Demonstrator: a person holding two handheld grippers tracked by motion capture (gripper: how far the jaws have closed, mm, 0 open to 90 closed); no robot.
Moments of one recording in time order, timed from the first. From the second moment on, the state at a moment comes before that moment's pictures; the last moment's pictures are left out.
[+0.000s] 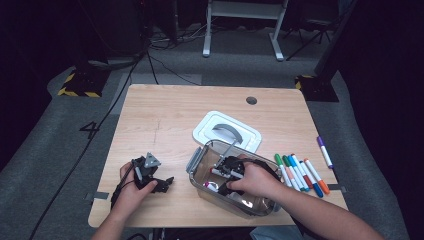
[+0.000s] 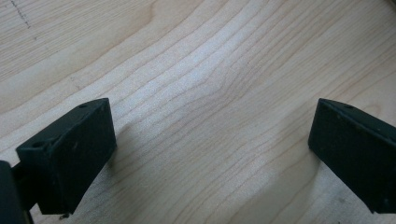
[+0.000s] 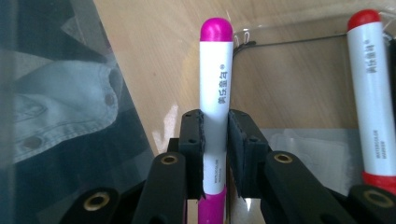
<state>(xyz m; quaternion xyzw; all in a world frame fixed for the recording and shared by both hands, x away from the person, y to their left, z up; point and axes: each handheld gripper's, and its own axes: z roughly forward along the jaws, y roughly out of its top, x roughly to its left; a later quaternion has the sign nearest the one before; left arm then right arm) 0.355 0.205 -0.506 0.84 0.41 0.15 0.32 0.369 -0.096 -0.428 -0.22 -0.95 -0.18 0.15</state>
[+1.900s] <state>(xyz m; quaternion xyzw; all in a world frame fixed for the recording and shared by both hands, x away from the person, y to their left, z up) 0.355 0.205 -0.506 0.84 0.41 0.15 0.32 0.407 -0.367 -0.409 -0.52 -0.80 -0.28 -0.12</state>
